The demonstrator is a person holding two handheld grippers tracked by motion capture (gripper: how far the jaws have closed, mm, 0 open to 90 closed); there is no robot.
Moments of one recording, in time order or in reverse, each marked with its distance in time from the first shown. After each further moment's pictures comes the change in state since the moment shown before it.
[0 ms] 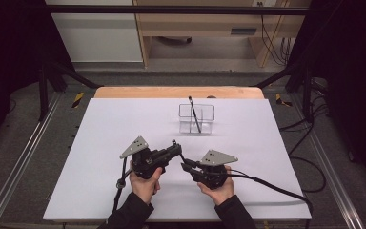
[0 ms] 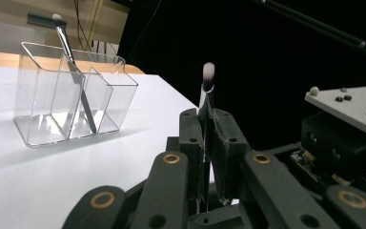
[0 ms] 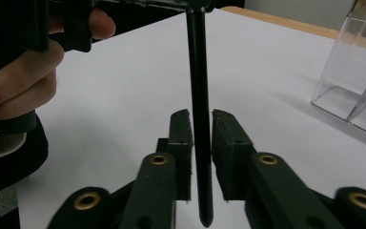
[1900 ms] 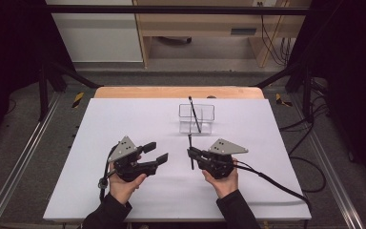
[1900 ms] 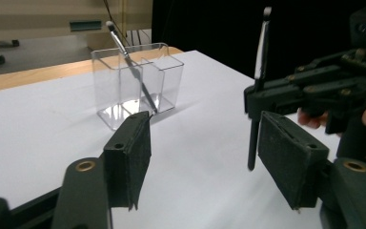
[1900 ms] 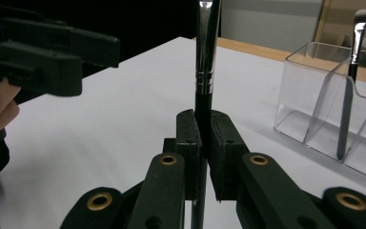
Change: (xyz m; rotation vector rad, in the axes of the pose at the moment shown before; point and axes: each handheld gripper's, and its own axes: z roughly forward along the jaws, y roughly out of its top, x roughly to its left) left arm 0.011 0.013 -0.042 0.128 0.145 0.235; right arm -0.016 0.025 -0.014 -0.084 -0.069 0.065
